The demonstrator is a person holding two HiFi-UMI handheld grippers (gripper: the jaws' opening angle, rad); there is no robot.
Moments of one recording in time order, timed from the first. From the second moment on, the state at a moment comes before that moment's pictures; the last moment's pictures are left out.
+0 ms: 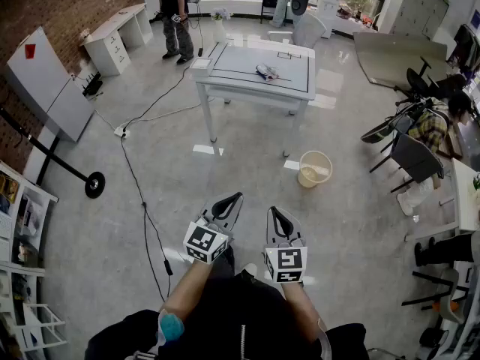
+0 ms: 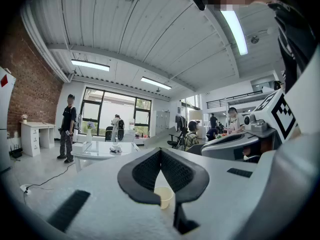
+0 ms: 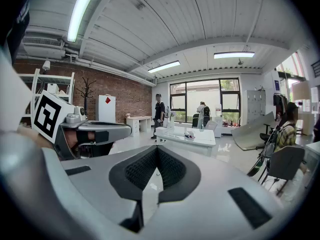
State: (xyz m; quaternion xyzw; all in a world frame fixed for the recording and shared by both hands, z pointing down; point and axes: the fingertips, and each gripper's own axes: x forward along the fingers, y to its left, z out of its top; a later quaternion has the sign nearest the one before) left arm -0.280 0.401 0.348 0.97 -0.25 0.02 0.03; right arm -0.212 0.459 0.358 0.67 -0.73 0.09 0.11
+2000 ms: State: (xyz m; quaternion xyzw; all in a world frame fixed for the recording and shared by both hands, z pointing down) left arm -0.221 0.374 0.360 0.98 -0.20 0.04 0.04; right arm -0.175 0.432 0.382 0.68 -0.72 0.12 0.10
